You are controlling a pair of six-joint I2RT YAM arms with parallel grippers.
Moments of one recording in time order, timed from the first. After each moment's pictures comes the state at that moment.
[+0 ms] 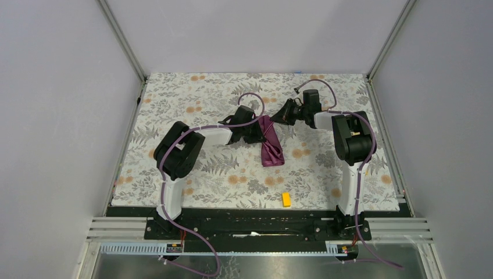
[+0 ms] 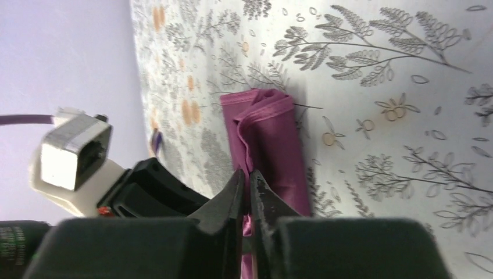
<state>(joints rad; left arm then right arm) -0.62 2.05 1.25 0.02 0.19 -0.78 0.21 2.15 1.28 0.20 -0.73 0.76</state>
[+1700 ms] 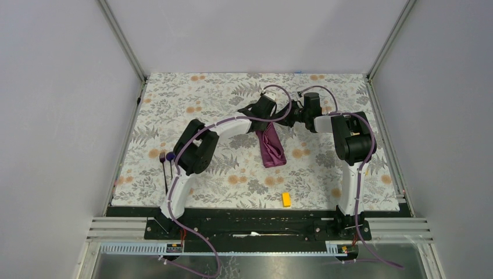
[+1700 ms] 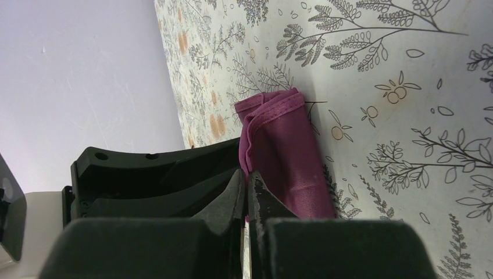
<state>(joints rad) -0.70 2.24 1.69 -0.30 -0.30 -0.24 0.21 2.15 1.21 0.36 -0.72 1.02</state>
